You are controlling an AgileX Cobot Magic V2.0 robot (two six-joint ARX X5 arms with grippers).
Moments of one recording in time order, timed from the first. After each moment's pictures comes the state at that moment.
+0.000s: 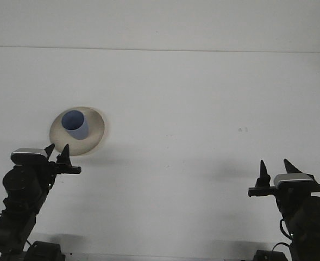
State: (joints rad) left arm -0.11 0.61 0.68 -0.27 -0.07 -0.07; right arm -0.07 0.42 0.62 -0.44 -0.13 -0.05
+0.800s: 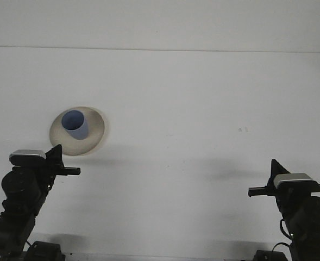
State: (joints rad) left arm -0.11 0.59 0.68 -0.27 -0.07 -0.07; right arm -0.07 0.42 0.62 -0.44 -0.13 -0.05
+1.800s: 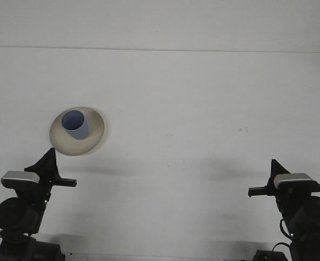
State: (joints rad) left arm -0.09 0.30 0.43 0.00 -0.07 0.01; right arm -0.07 0.42 0.62 -0.44 -0.13 -0.05
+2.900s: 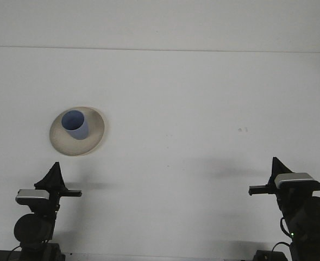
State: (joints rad) left arm -0.04 0.01 0.03 0.17 -0.07 0.01; right arm -0.07 0.42 0.62 -0.40 -0.13 -0.05
